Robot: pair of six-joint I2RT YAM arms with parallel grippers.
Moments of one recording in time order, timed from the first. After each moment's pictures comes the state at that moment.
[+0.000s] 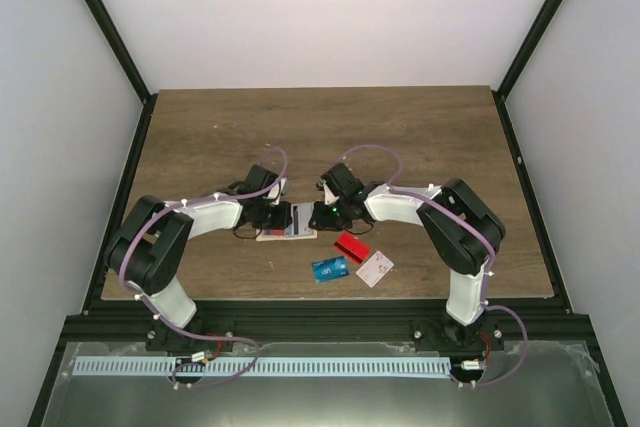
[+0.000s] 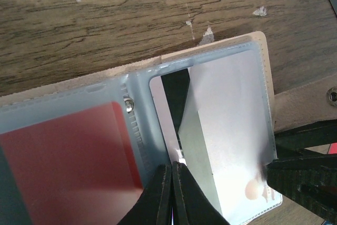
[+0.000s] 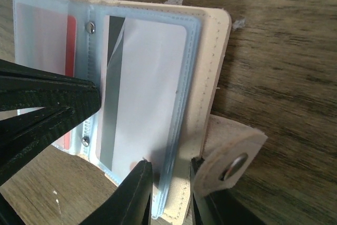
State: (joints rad) left arm -0.51 1.67 0.80 -0.20 0.30 -0.44; right arm 0.74 1.87 1.05 -0.22 -0.37 0.62
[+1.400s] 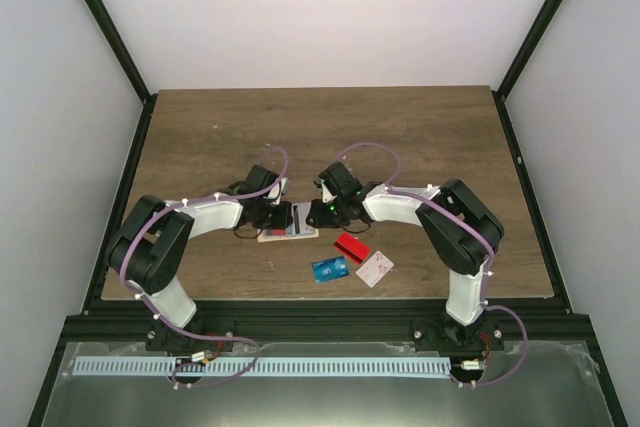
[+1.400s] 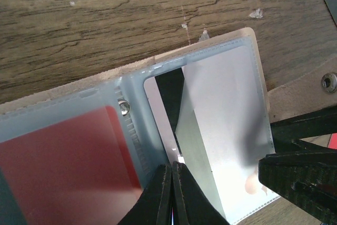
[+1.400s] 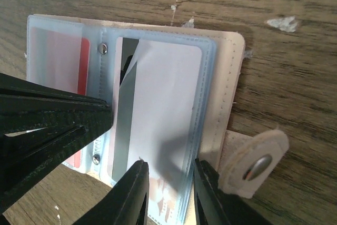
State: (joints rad) left arm -0.51 1.68 0.80 -0.19 0.30 -0.44; right arm 0.75 1.87 1.07 -0.19 -0.32 0.62
